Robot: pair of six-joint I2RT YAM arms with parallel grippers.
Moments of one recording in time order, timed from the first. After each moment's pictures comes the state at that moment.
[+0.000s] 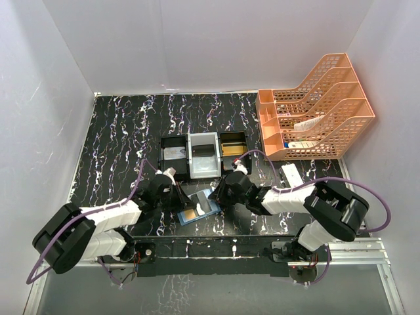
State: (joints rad) left arm -0.70 1.20 0.28 0.17 0.23 -1.06; right arm 0.90 1.50 0.51 0.32 0.04 1.08
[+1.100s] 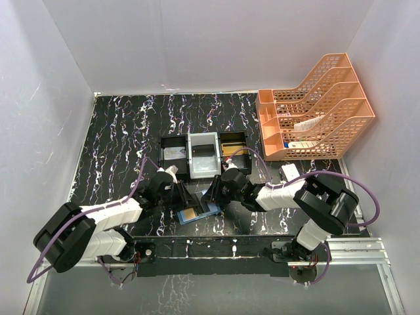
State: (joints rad) left arm -0.70 1.20 0.32 0.13 0.25 -1.03; right arm 0.89 1.59 0.56 0.37 -0.10 1.02
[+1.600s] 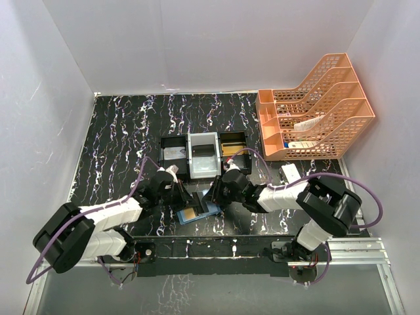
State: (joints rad) left arm -0.70 1.21 0.33 0.13 0.26 -1.04; right arm 0.90 1.57 0.55 0.36 -0.08 1.03
